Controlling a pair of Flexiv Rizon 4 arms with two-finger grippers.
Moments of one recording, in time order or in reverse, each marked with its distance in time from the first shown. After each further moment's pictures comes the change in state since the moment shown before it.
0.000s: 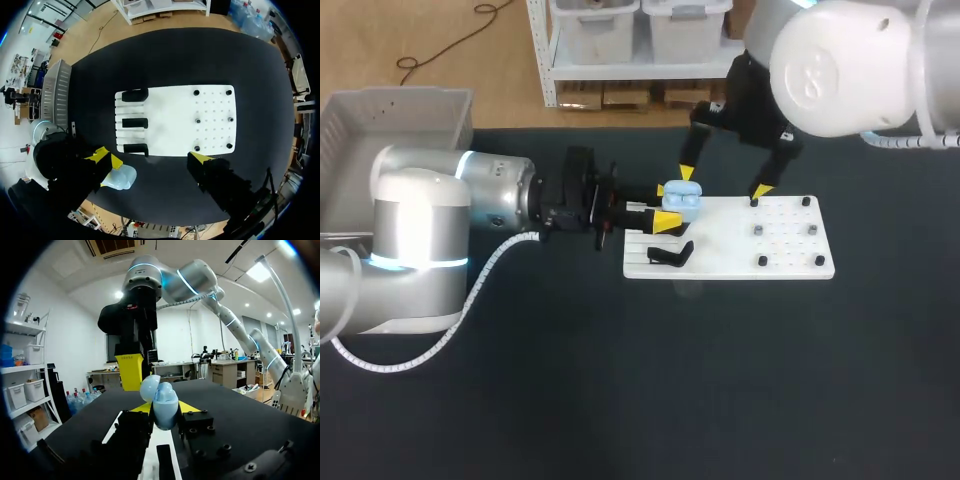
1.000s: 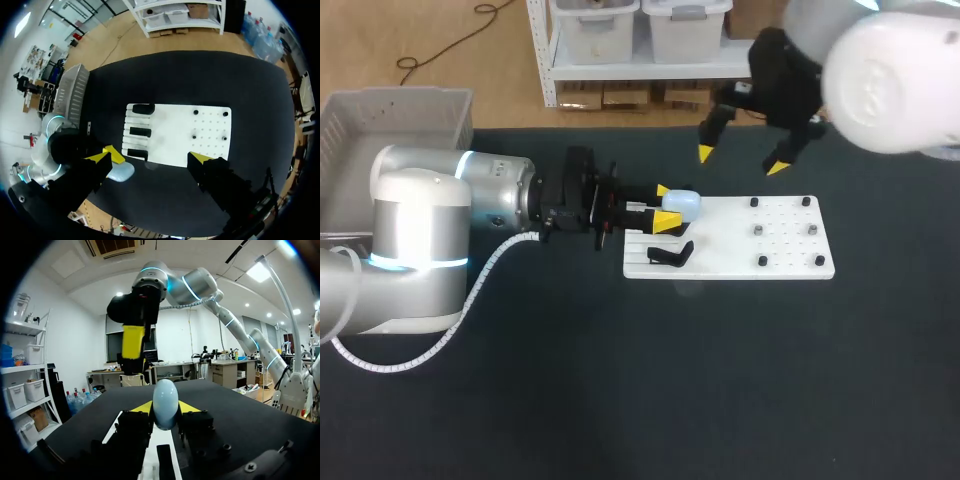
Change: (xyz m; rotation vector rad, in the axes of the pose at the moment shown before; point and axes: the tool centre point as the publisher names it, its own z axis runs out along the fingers) left arm 0.000 0.000 0.000 0.000 0.000 0.000; right arm -0.007 -0.013 -0.039 -0.093 -0.136 -0.157
